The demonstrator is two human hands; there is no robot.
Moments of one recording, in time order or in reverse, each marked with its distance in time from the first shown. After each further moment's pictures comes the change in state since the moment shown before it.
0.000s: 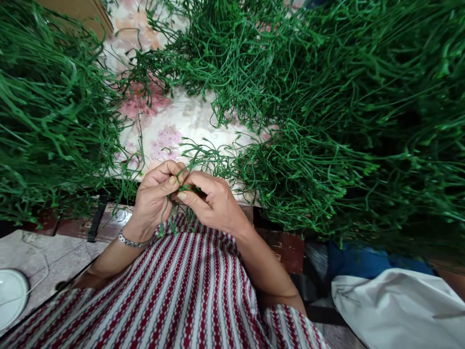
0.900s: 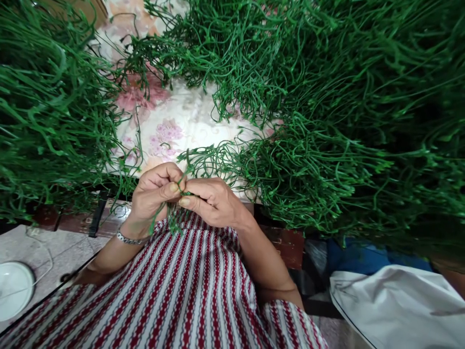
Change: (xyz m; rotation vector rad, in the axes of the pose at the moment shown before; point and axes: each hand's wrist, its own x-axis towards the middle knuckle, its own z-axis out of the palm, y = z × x) left_hand -0.005 0.000 -0.006 0.206 -0.095 0.048; right_hand 0.001 0.010 -0.005 0.023 -0.185 -0.094
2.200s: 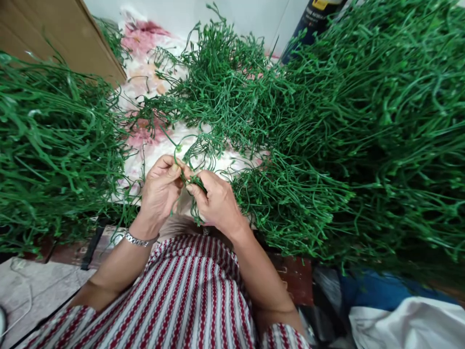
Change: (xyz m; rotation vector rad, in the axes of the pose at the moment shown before) left_hand 0.064 0.014 0.016 -0.401 0.212 0.057; right_hand 0.029 0.007 -0.021 -0.426 0.371 0.115
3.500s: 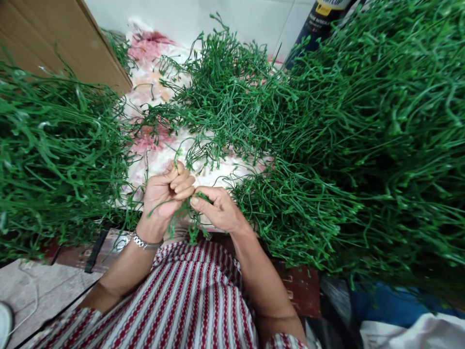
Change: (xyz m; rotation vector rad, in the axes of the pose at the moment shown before) left_hand 0.012 0.007 0.001 -0.343 -0.046 -0.332; right_hand -0.002 0.013 0.000 0.735 -0.361 0.165
